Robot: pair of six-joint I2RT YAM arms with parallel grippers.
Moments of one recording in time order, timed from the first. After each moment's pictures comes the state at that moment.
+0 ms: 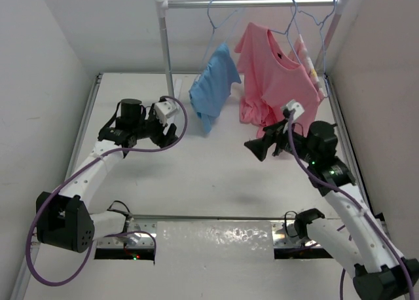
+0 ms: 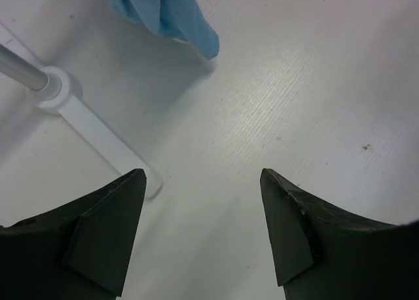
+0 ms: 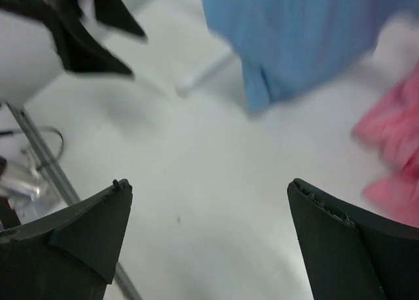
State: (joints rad) left arm -0.20 1.21 0.91 -0.37 0.57 0.44; right arm 0.30 0.75 0.77 -0.18 -0.50 0.12
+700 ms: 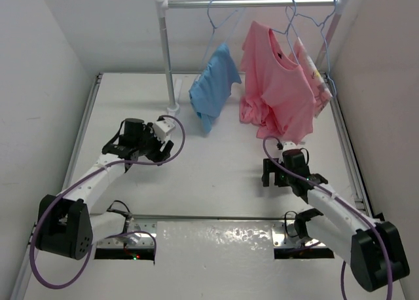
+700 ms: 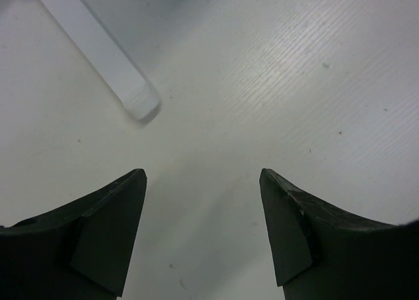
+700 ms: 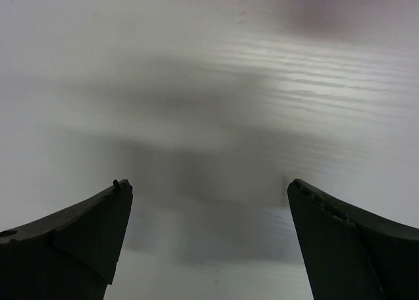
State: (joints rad) left arm -0.20 1.16 0.70 -0.32 0.35 0.44; right arm 0.30 0.96 0.28 -0.25 -0.02 0.22
